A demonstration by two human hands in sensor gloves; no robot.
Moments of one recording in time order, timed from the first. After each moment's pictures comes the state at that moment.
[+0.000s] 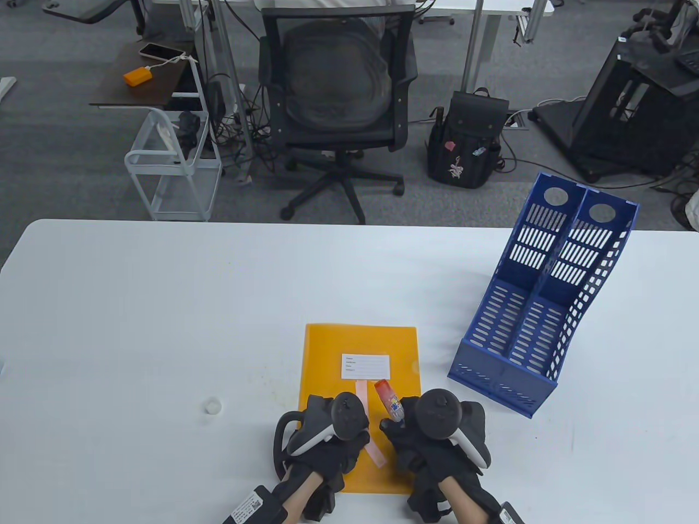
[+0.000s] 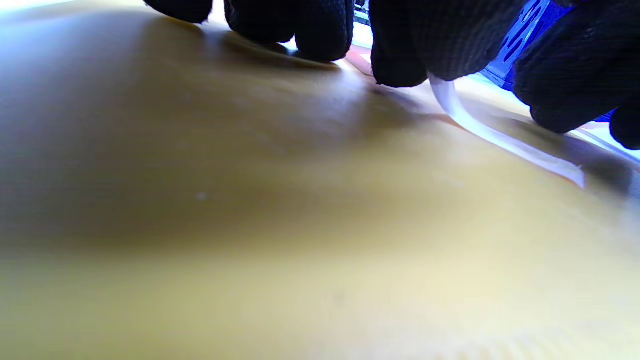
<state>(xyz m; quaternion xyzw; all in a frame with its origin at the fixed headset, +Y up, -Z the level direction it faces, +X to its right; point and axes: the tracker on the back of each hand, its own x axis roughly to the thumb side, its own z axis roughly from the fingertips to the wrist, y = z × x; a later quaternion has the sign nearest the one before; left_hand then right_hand) -0.061 -0.777 -0.307 -0.17 -0.13 0.11 0.97 0.127 -0.754 -0.296 0.06 0.10 0.95 0.29</state>
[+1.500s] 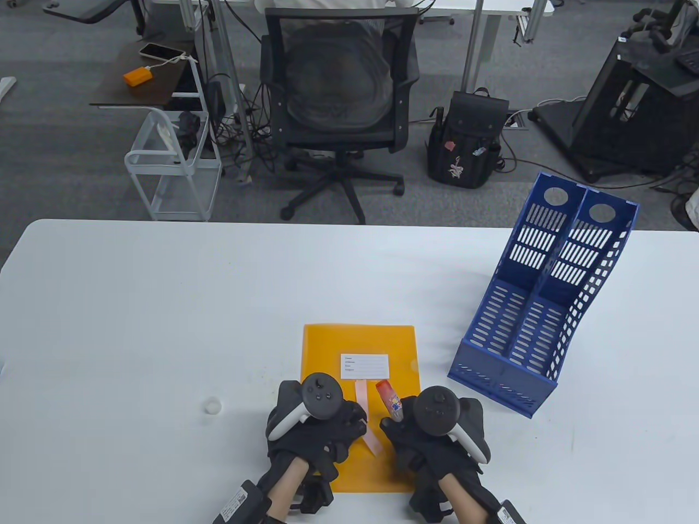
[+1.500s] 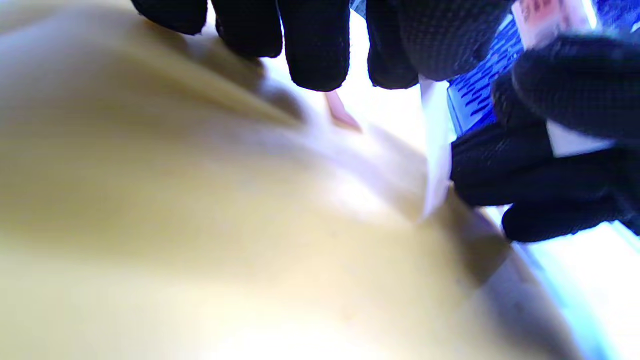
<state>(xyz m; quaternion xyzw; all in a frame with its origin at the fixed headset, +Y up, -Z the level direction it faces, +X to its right) -0.092 -0.771 -0.326 -0.23 -0.13 0.28 0.92 0.127 -0.754 -0.300 0.07 0.12 0.95 0.28</state>
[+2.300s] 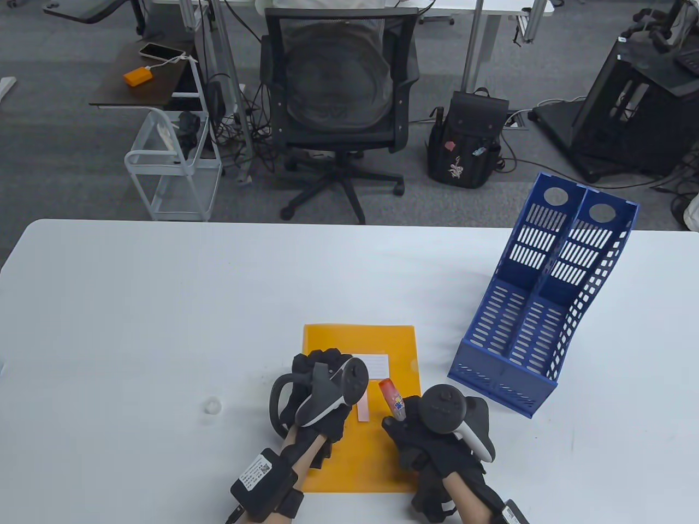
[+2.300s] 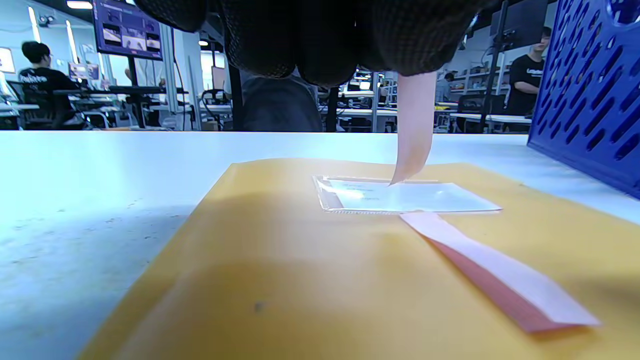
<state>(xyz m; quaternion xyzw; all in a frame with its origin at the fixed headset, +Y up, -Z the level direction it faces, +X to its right) -0.057 -0.731 -0.351 0.00 -0.06 0.01 1.00 0.134 -0.754 -0.301 0.07 0.13 0.94 0.30</state>
